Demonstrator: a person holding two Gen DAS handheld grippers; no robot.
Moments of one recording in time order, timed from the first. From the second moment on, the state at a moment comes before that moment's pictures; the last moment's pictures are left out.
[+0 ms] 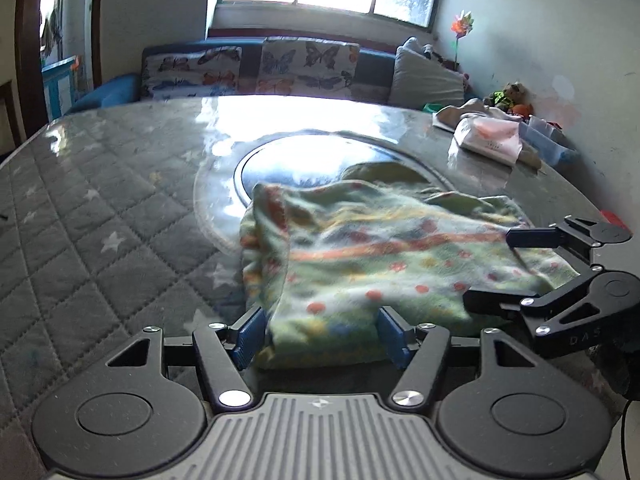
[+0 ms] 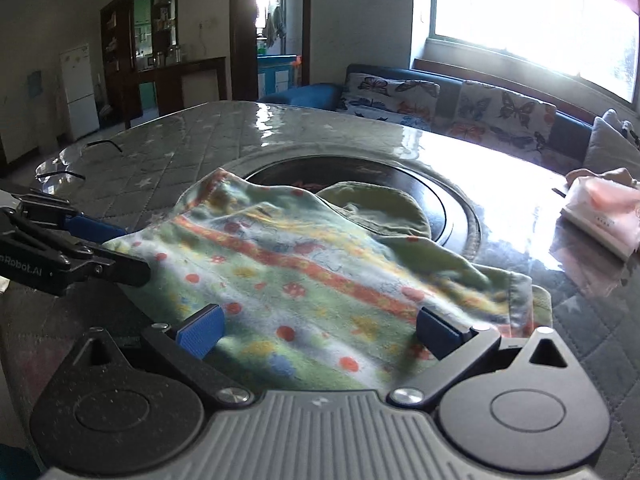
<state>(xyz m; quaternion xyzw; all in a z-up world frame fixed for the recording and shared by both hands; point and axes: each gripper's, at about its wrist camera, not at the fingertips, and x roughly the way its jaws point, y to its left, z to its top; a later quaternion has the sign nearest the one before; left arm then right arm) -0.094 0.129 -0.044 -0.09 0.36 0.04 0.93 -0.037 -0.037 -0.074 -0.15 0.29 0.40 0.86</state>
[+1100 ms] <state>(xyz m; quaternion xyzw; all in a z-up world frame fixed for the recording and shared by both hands) -0.067 0.128 -0.042 -0.11 0.37 0.05 0.92 -0.030 -0.029 -0.070 -0.13 0.28 0.40 0.86</state>
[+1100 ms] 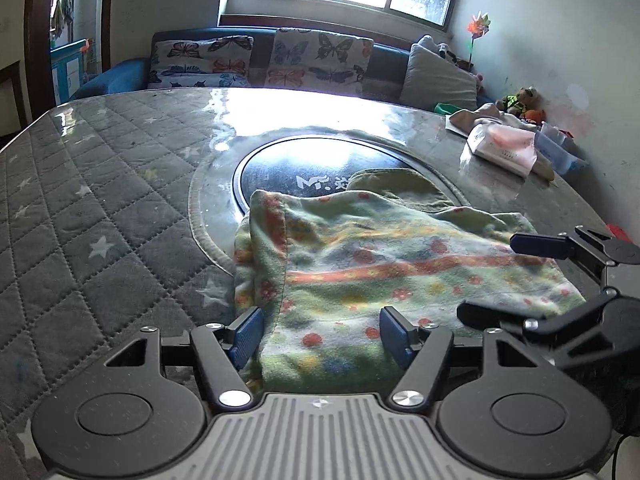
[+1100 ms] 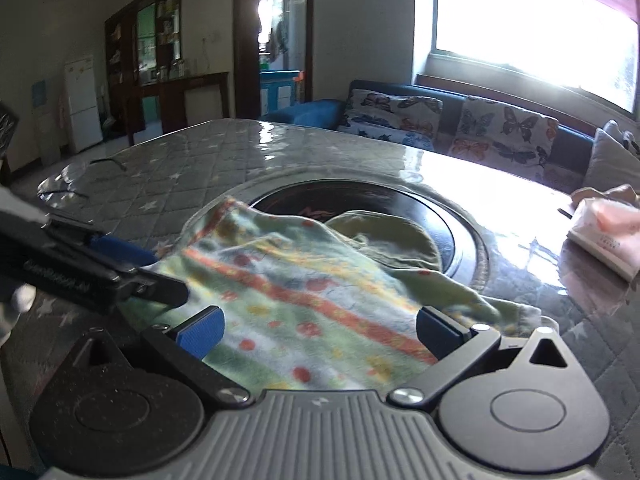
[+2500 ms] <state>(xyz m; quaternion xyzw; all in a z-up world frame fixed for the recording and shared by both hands) -0.084 0.168 -0.036 -0.14 0.39 0.13 0.90 -0.085 0.037 -0.059 -0.22 0.26 0.49 0.80</state>
